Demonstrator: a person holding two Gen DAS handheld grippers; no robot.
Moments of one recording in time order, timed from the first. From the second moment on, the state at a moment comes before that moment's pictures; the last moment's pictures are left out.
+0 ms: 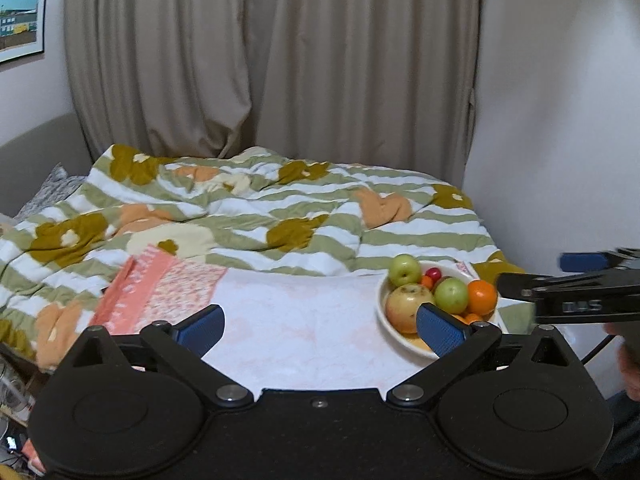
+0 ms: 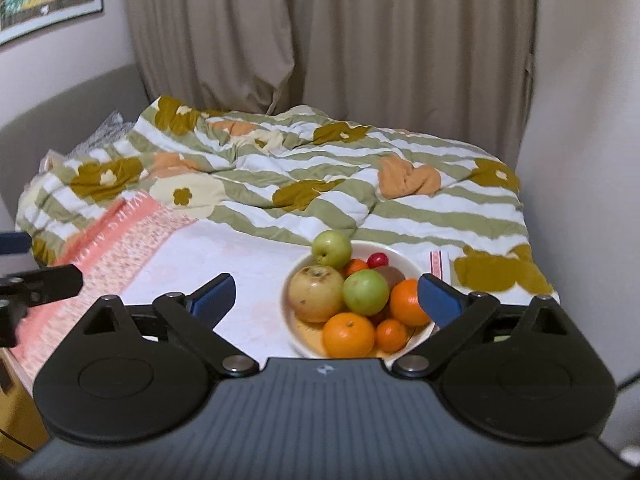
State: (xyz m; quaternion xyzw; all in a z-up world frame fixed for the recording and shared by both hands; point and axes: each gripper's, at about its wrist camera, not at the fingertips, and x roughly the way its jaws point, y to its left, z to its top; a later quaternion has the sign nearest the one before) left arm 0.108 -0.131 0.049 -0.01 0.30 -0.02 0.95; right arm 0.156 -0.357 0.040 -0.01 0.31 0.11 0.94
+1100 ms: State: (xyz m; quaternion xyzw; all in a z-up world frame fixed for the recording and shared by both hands) left arm 0.063 -0.043 0.041 0.01 0.30 -0.05 0.95; right arm 0.062 -0.286 0.038 0.02 0.36 0.01 0.93
